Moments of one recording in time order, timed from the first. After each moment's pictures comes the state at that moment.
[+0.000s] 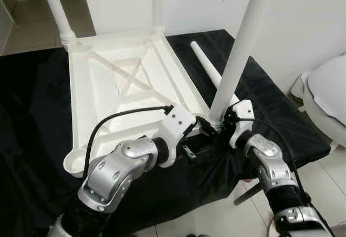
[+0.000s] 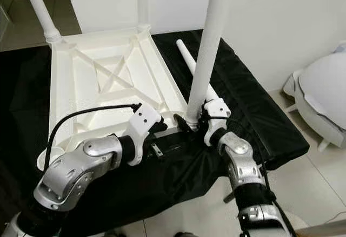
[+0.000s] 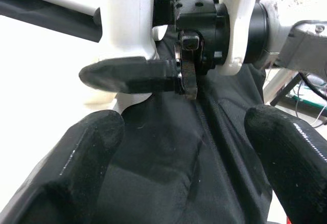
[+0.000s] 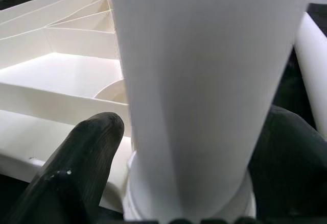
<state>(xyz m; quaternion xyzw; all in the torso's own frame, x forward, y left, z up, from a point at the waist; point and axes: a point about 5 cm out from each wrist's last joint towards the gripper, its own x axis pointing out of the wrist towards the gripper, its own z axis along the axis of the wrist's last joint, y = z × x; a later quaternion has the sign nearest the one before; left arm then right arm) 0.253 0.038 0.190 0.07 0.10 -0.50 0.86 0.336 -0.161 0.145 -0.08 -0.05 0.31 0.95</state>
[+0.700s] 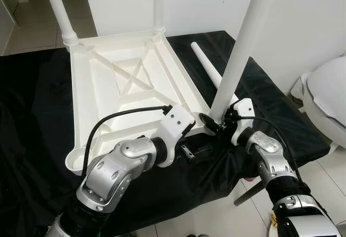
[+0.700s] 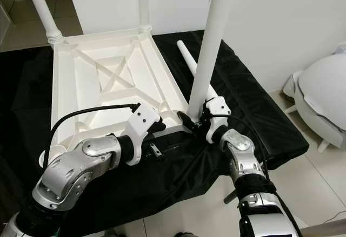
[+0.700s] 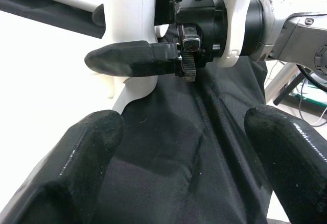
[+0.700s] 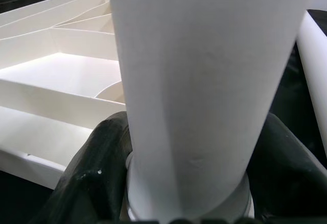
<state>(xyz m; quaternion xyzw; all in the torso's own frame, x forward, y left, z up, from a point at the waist) 0.254 0.040 0.190 0.07 0.10 -0.49 0.86 0.345 -0.165 0.140 -0.08 -0.05 0.31 0.94</state>
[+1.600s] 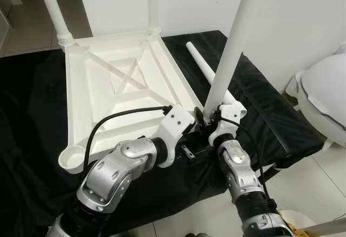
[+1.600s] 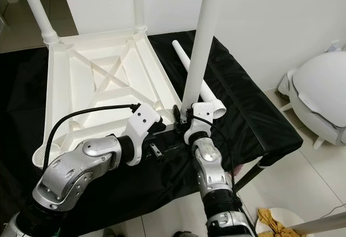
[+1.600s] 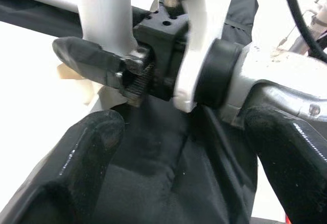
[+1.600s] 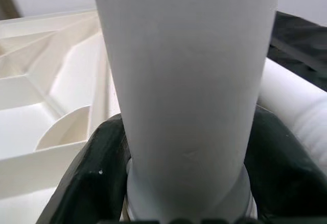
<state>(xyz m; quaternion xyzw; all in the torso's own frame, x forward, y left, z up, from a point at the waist) 0.254 0.039 0.189 0.07 0.10 -0.49 0.86 0.337 -0.111 0.133 0.02 -0.07 0.03 1.00</state>
